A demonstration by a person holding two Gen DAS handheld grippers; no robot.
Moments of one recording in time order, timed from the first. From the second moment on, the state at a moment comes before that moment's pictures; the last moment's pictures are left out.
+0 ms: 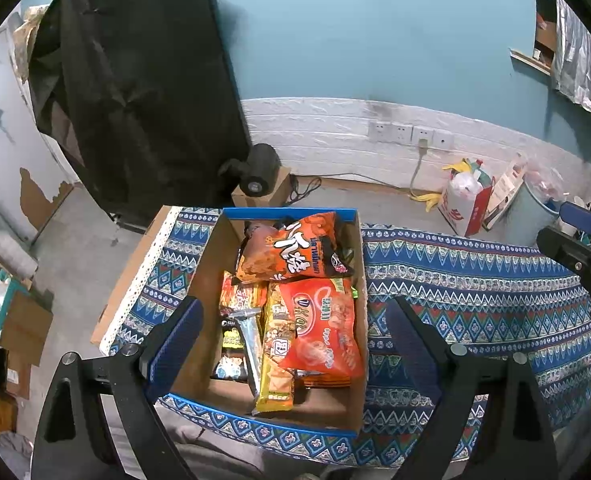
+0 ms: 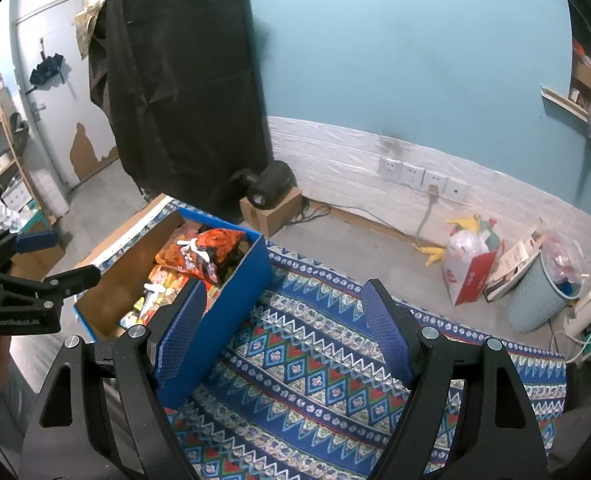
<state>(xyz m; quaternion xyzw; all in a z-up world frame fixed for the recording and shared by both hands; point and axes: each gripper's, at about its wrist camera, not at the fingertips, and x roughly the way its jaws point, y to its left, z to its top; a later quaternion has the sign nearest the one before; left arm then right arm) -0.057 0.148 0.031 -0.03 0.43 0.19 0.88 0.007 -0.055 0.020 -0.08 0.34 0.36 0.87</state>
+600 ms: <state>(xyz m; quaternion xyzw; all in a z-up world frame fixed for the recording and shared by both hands) -0.060 0.154 0.035 -0.04 0.43 0.19 0.88 0.007 -0.055 0.020 -0.08 0.34 0.36 0.87</state>
